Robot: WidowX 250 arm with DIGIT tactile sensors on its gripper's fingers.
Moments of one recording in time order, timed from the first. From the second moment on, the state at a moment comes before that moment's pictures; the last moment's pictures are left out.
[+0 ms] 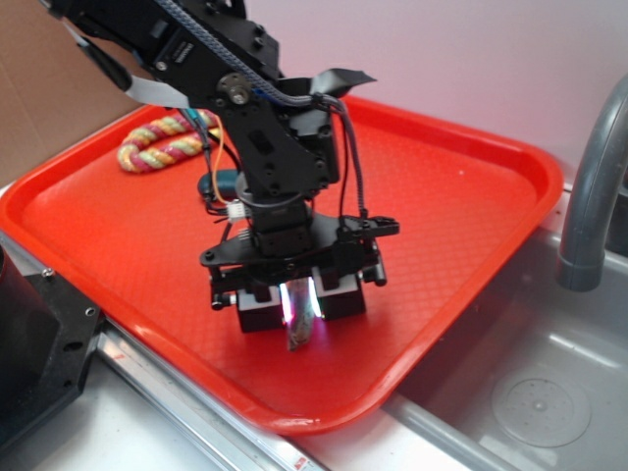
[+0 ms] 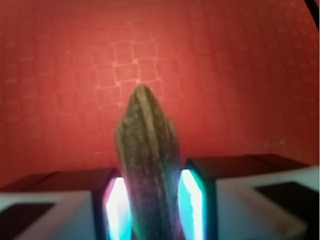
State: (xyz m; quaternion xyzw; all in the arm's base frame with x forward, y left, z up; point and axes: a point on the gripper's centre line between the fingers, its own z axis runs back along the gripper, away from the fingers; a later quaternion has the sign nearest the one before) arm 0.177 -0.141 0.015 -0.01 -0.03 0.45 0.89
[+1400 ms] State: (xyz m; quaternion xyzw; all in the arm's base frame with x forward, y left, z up) arm 0.191 -0.023 0.195 -0.07 -0.02 0.17 0.98
